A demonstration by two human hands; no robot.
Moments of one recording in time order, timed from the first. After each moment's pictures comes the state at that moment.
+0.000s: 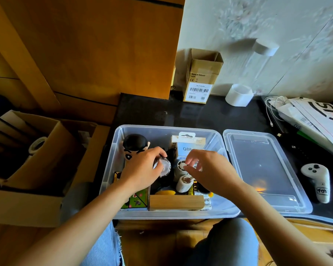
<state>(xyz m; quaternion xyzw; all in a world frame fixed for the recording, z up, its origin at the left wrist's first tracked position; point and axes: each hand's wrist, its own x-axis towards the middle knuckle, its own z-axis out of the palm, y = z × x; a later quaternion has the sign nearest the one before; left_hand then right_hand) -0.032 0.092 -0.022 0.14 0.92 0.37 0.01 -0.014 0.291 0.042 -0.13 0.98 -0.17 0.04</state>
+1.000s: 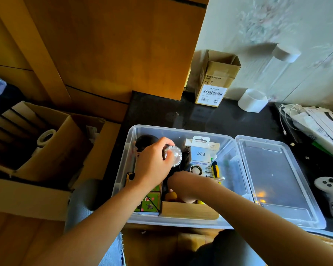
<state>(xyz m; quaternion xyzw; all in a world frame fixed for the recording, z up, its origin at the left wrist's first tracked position) -0.037 0.098 -0.010 0.05 0.88 0.46 -0.12 -0.035 0.215 0.007 -0.33 0.87 0.10 0.35</state>
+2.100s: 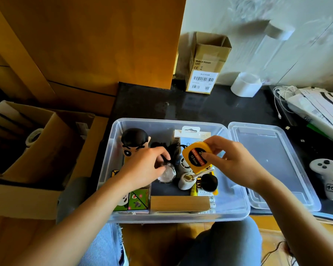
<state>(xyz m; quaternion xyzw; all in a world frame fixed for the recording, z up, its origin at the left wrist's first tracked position) -0.037 0.091 -0.016 0.14 0.91 0.37 0.13 -0.030 0.322 0.048 -0.12 0.92 -0.36 0.09</state>
